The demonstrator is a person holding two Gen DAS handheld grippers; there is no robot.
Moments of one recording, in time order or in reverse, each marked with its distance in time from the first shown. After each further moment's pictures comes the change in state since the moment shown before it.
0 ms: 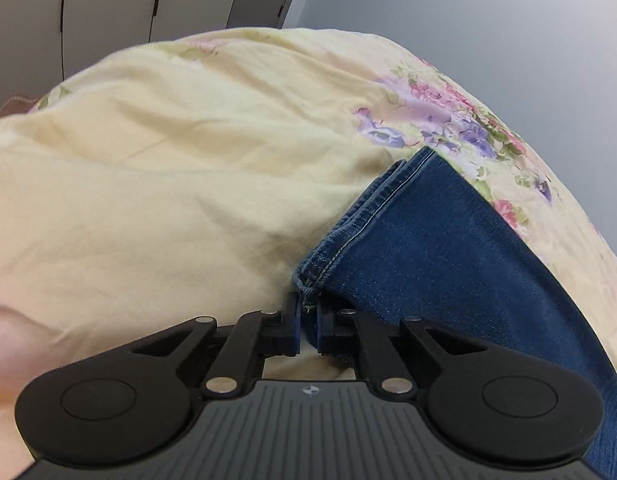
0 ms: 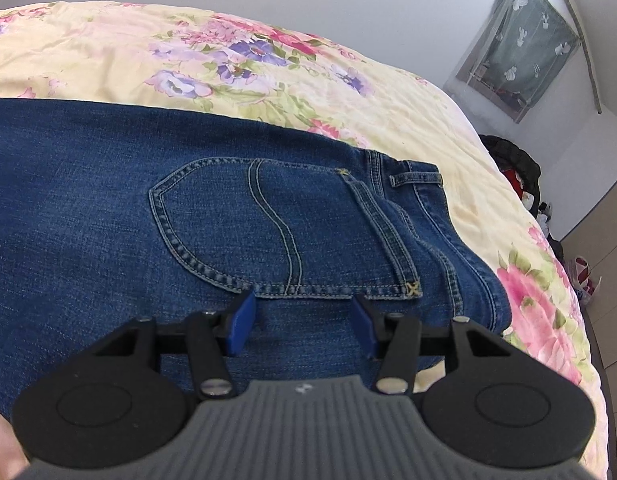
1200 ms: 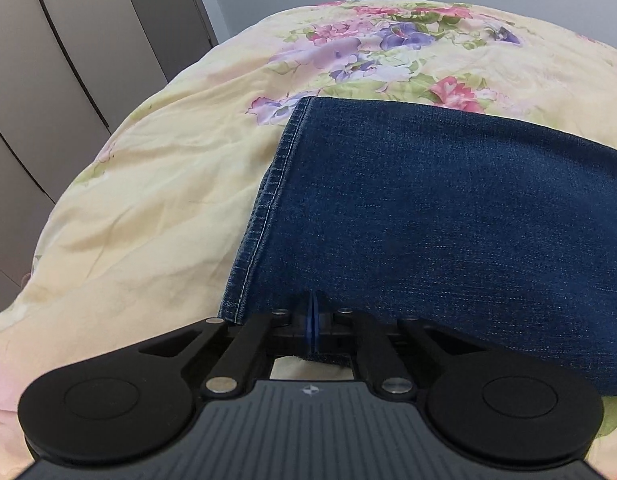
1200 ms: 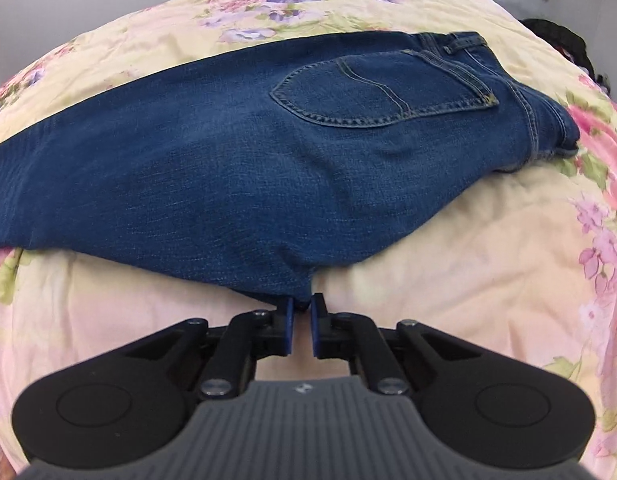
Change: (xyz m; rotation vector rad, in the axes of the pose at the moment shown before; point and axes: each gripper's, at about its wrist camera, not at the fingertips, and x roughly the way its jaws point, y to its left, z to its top) left arm 0.004 -0.104 -0.029 0.585 0.029 0.276; right arm -0.071 0.032 -0.066 0.267 0.172 0.318
